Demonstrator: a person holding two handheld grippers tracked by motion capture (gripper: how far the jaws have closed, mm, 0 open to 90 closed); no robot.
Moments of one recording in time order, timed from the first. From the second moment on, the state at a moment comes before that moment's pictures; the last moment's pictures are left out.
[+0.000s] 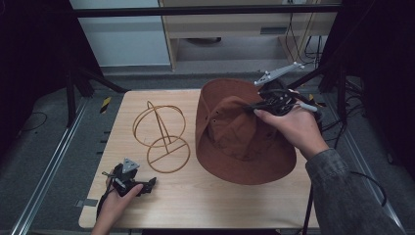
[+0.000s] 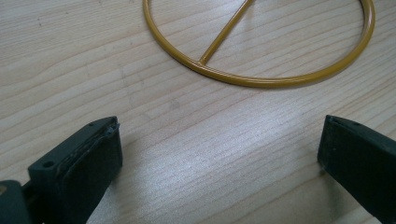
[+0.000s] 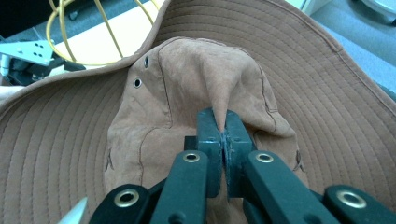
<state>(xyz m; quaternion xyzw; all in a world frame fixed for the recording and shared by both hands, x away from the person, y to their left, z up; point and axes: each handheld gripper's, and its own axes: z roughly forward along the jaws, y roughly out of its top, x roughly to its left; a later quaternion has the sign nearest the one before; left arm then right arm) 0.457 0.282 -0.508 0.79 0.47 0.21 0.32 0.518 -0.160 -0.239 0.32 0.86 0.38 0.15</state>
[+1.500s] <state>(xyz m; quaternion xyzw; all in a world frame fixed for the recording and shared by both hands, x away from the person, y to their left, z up) 0.457 0.282 -0.508 0.79 0.47 0.21 0.32 0.500 -0.142 -0.207 0.30 0.81 0.47 0.19</state>
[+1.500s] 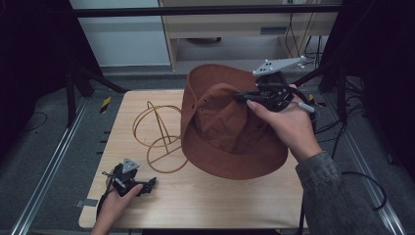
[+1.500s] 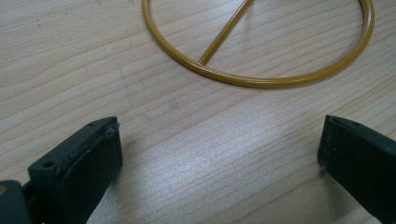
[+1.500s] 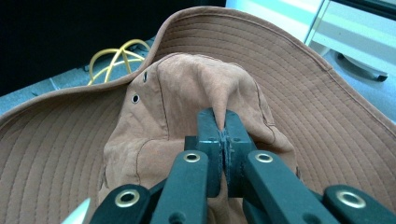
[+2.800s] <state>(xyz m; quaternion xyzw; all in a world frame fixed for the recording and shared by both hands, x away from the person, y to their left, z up) 0.457 0.282 -0.508 0.79 0.47 0.21 0.32 0.521 -0.049 -0.174 0.28 0.79 0.51 0.19</state>
